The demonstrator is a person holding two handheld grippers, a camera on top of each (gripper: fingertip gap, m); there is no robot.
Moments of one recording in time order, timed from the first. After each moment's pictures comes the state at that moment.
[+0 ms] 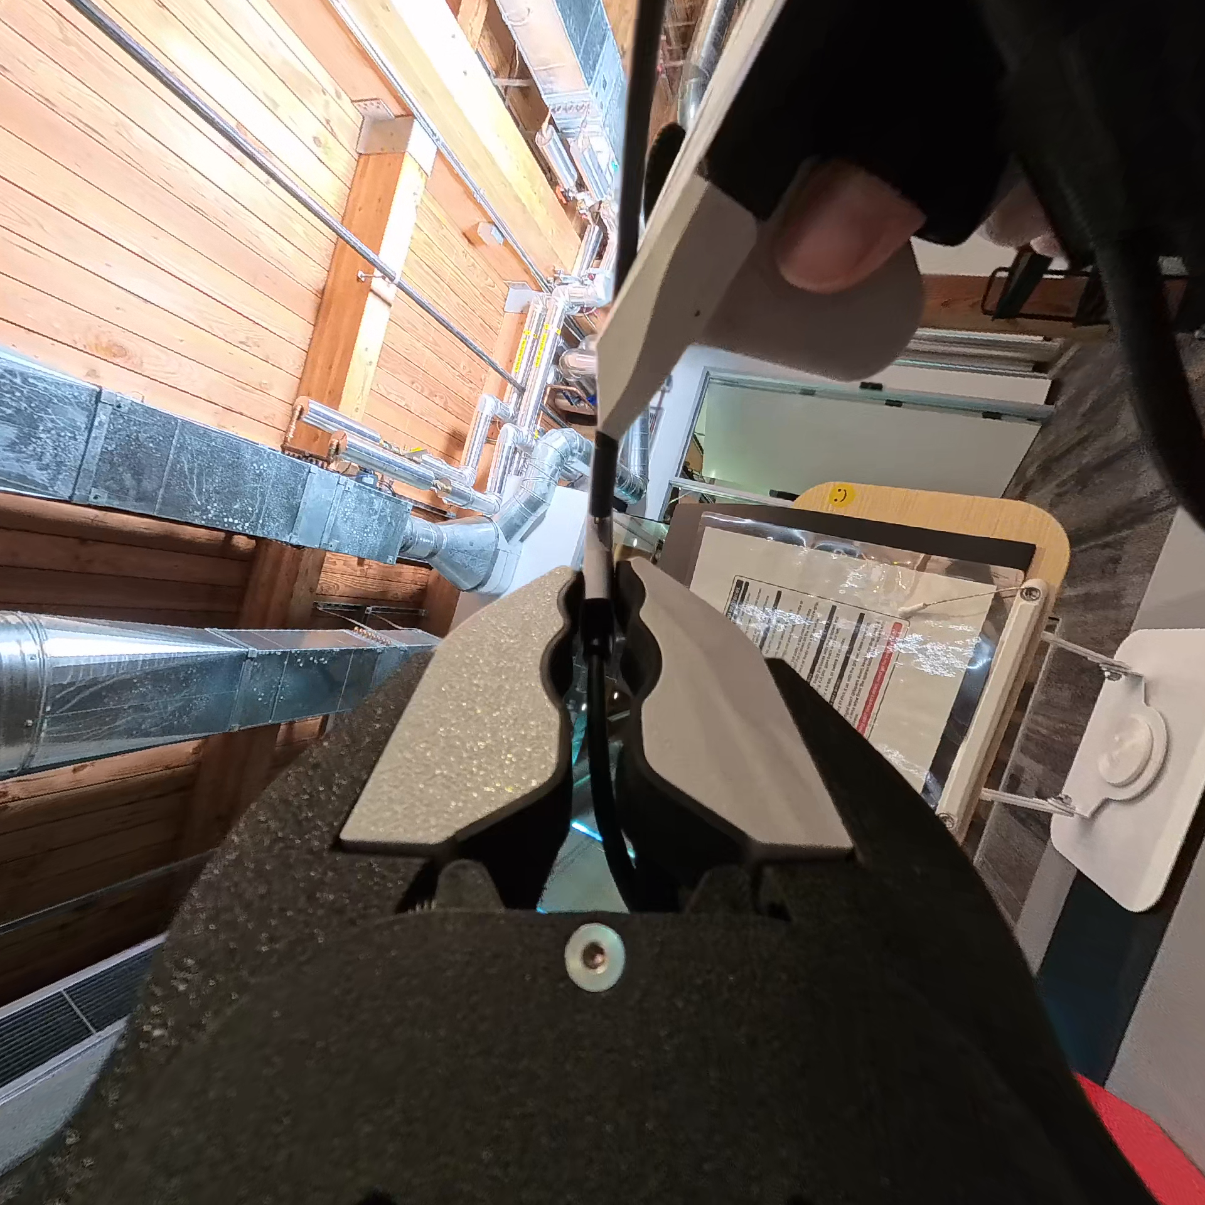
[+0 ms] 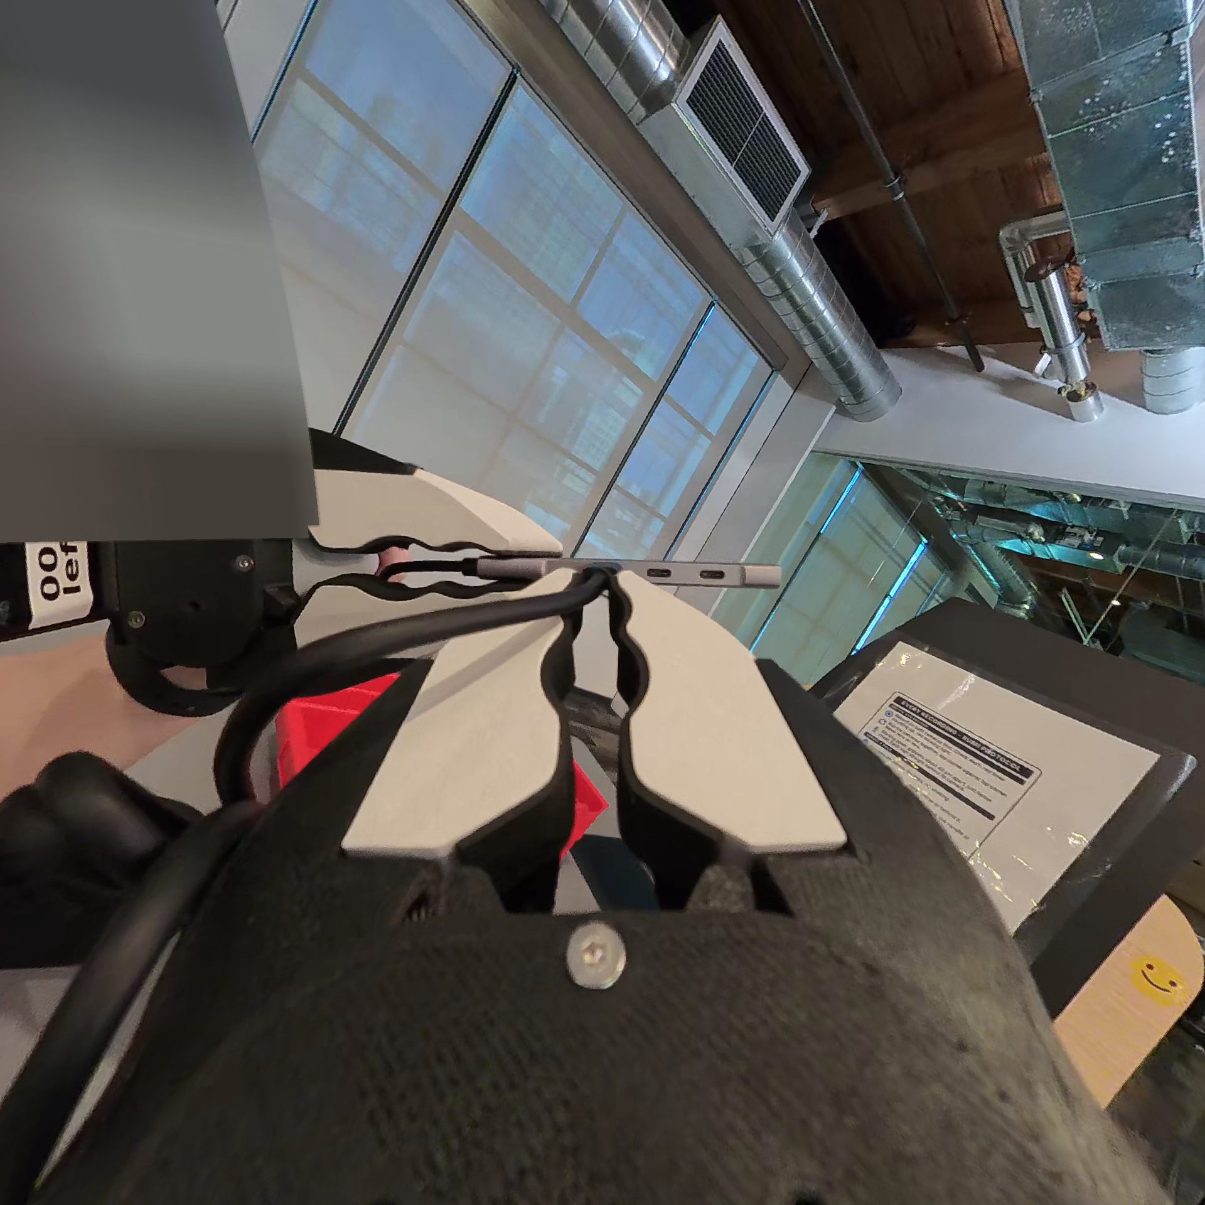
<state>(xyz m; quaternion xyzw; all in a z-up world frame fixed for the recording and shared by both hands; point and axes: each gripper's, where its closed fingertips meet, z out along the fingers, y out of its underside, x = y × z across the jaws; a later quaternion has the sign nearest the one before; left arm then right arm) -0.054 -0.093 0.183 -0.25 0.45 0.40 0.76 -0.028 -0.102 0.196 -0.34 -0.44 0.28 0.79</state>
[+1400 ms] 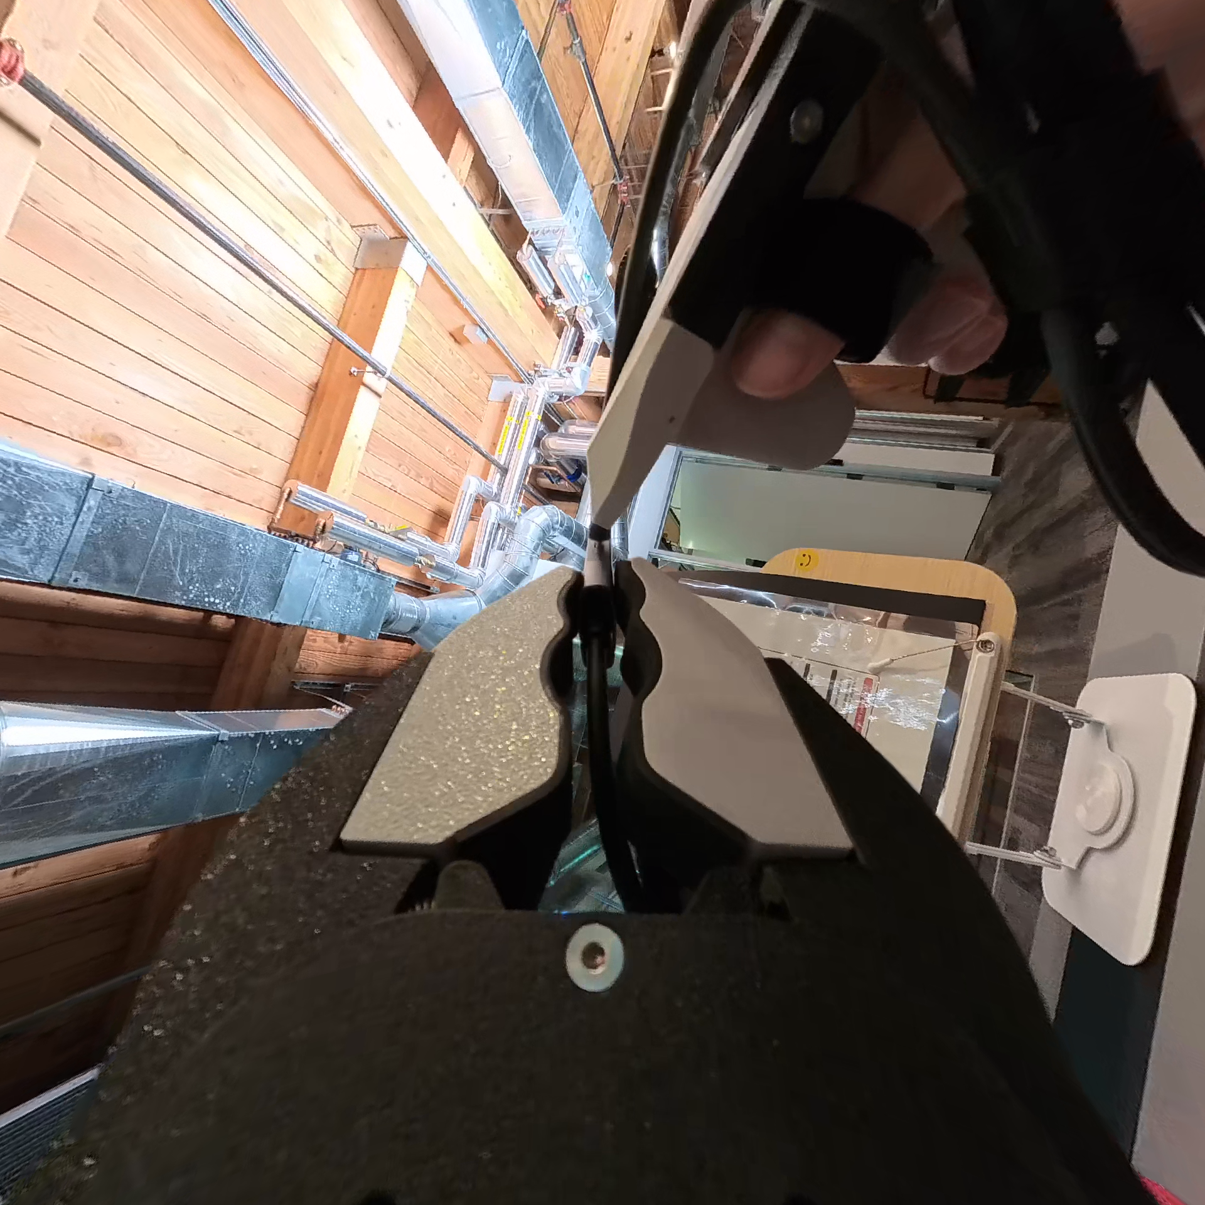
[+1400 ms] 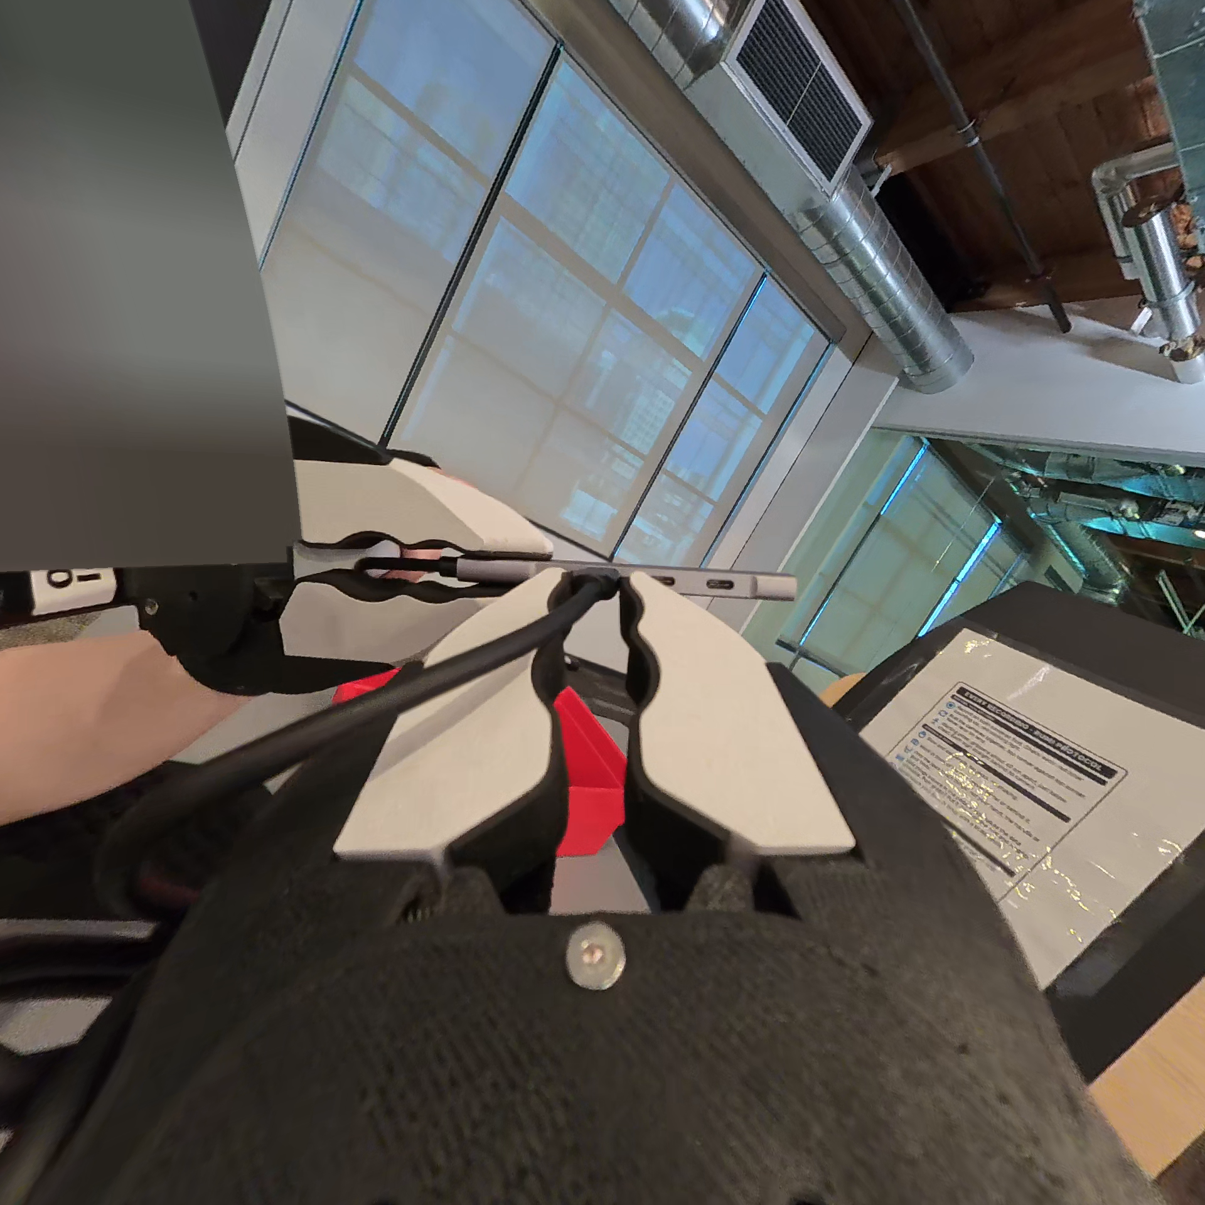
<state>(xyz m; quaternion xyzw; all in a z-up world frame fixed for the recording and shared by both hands) -0.037 -0.110 0.173 -0.21 0.49 0.36 0.77 -0.034 -0.103 0.187 -0.35 -0.46 0.31 0.76</state>
